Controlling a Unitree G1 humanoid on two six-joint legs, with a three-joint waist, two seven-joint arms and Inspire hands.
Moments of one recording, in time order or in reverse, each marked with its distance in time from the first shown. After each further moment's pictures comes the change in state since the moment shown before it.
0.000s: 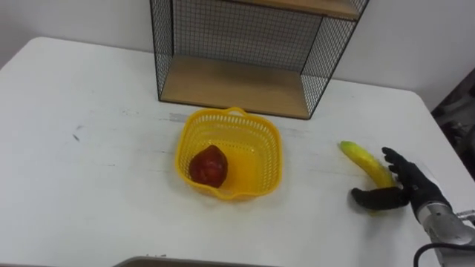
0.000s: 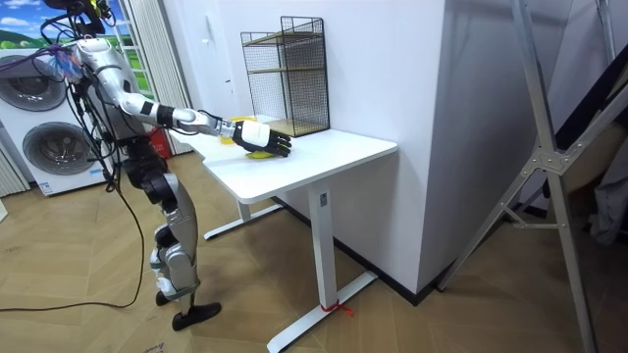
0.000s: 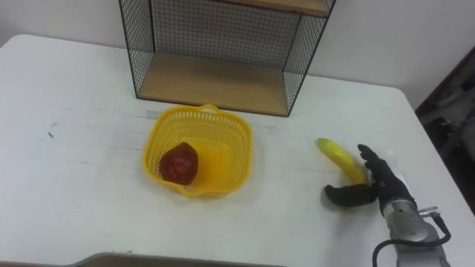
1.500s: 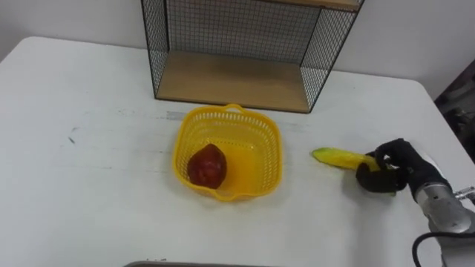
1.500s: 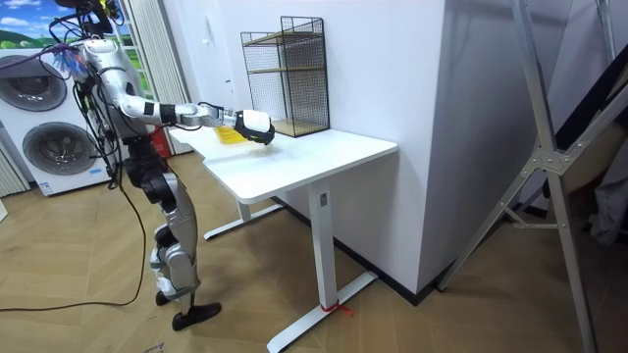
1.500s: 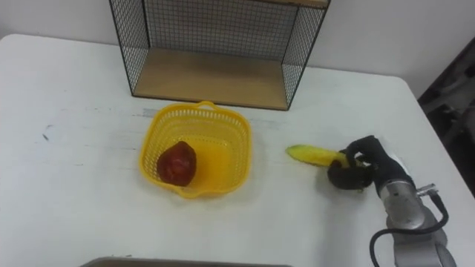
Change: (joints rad) left arm -0.043 0.009 -0.021 -0.033 -0.004 -0.021 0.000; right arm 0.043 -0.007 0.069 -0.373 -0.103 0.075 0.014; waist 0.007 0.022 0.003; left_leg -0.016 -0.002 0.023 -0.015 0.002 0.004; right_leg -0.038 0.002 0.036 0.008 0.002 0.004
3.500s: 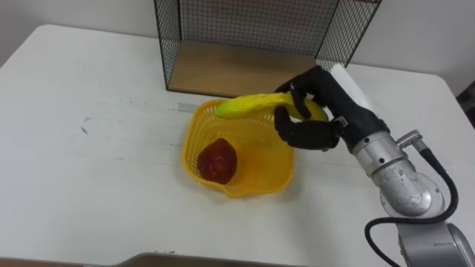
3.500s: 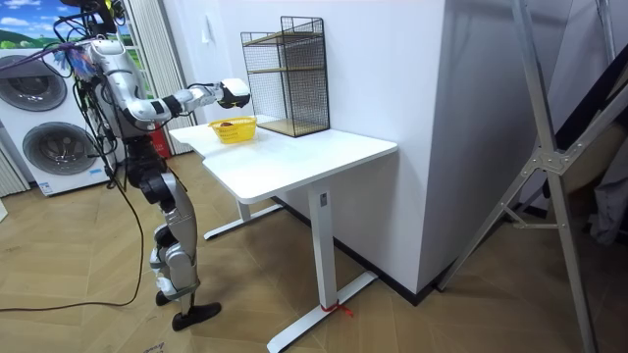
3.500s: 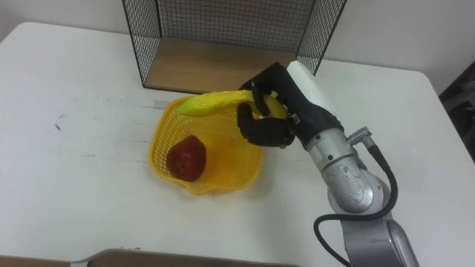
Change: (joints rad) left arm -0.070 -0.023 -0.082 0.062 -0.014 -0.042 0.000; right arm 0.004 0.081 0.214 -0.538 -0.017 -0.009 0.064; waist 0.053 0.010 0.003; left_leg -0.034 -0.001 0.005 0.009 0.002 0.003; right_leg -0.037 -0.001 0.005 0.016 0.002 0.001
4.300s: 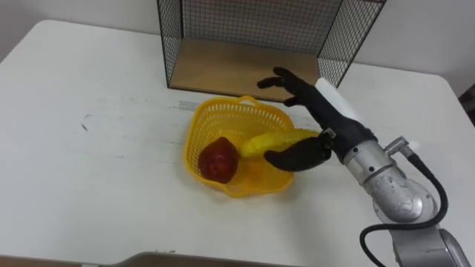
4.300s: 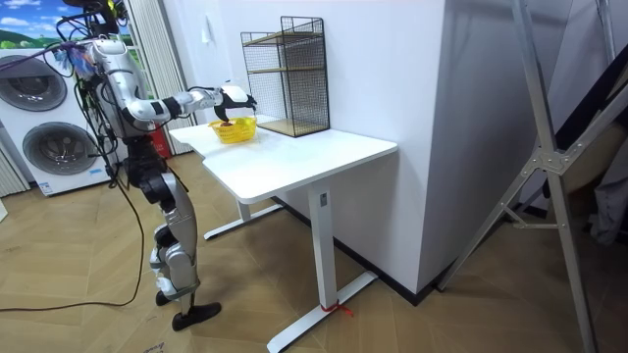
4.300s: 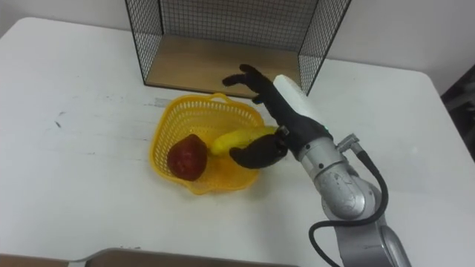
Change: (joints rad) left arm -0.004 -0.002 -0.002 0.001 -0.001 -0.024 0.000; right arm 0.027 0.006 0.036 0.008 -0.030 0.000 0.043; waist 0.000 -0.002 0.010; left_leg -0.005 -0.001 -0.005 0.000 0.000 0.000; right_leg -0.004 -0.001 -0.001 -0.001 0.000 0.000
